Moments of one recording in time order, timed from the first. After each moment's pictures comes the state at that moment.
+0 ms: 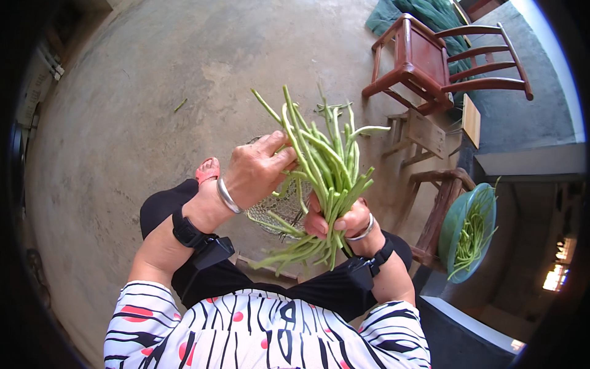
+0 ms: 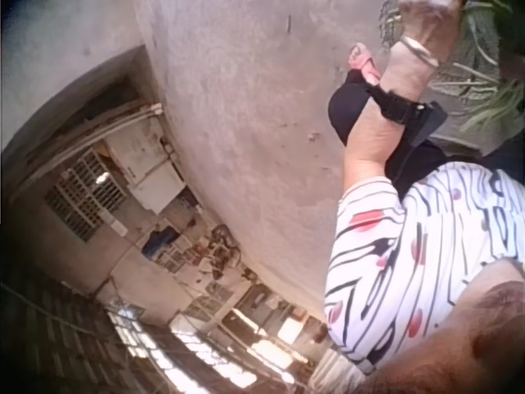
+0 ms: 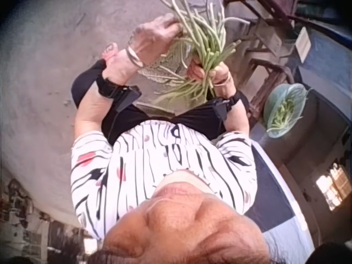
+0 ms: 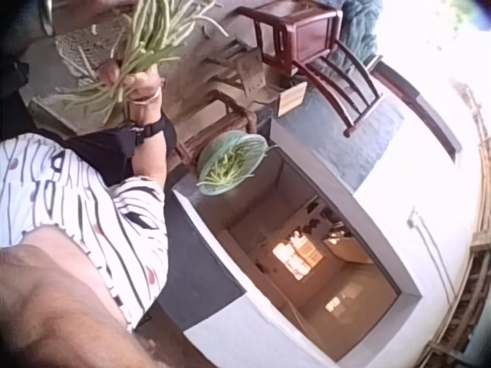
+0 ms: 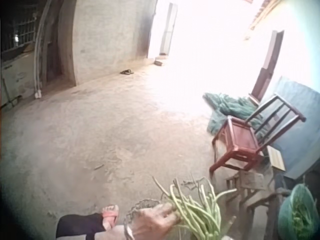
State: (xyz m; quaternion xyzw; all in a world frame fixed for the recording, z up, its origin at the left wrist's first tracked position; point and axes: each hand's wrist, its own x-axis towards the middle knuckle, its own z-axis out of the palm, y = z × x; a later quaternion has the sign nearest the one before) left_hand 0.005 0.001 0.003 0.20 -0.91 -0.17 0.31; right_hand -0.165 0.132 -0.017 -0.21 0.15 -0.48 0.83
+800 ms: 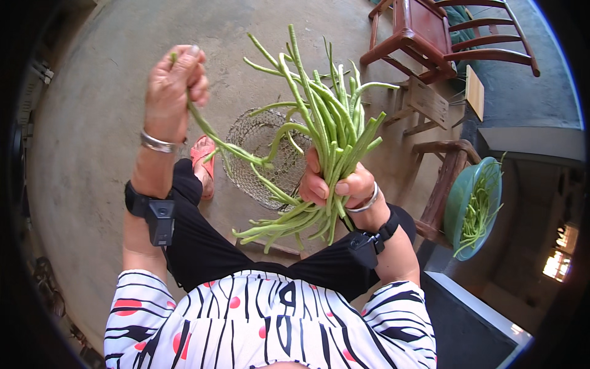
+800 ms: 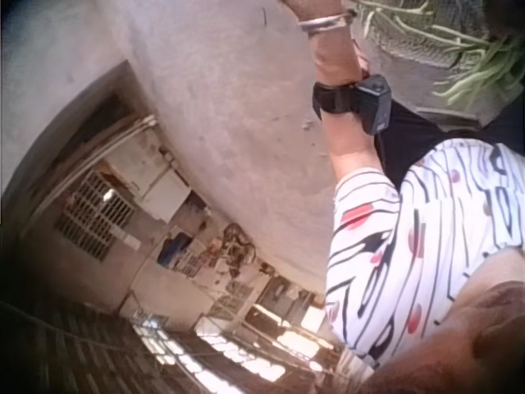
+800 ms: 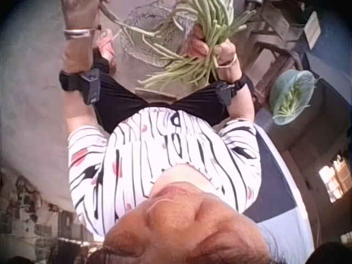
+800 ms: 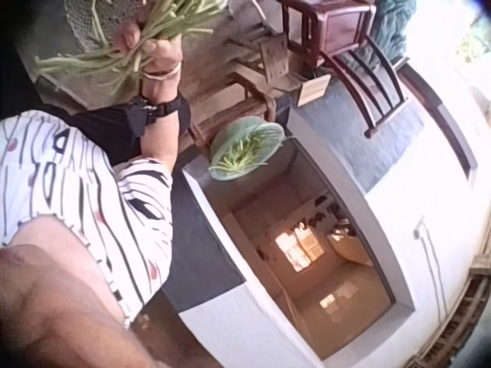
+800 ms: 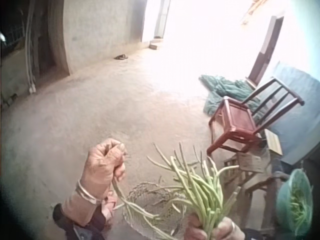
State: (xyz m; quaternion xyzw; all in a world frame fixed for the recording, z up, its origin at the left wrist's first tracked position) left_hand 0.037 -0.059 0.033 0.39 -0.48 -0.66 0.43; right_hand -0.164 0.122 -0.011 -0.22 0.15 -0.52 0.81
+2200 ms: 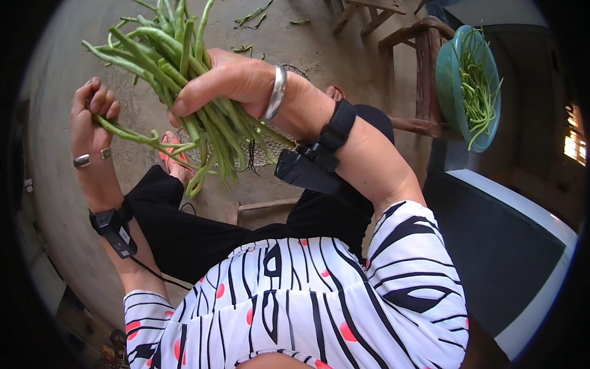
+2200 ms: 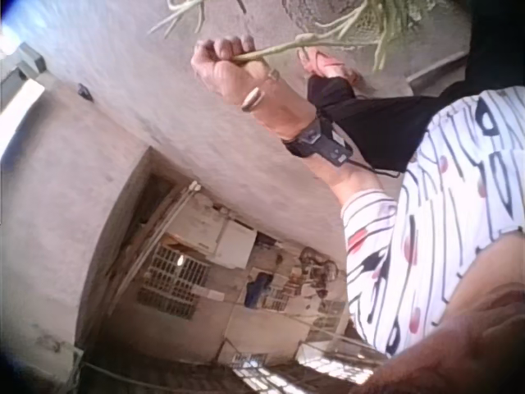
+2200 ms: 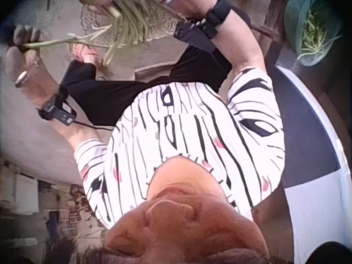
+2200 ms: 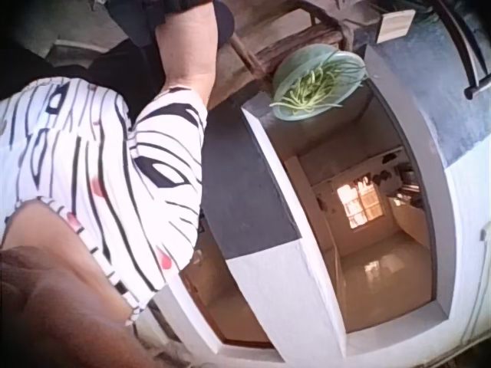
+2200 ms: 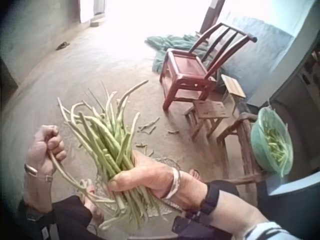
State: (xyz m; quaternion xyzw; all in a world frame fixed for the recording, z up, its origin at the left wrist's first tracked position) left_hand 0.032 -0.075 0.013 0.37 -0.37 -0.79 0.30; right_hand -0.165 0.085 -0.005 -0.31 0.26 -0.55 0.73
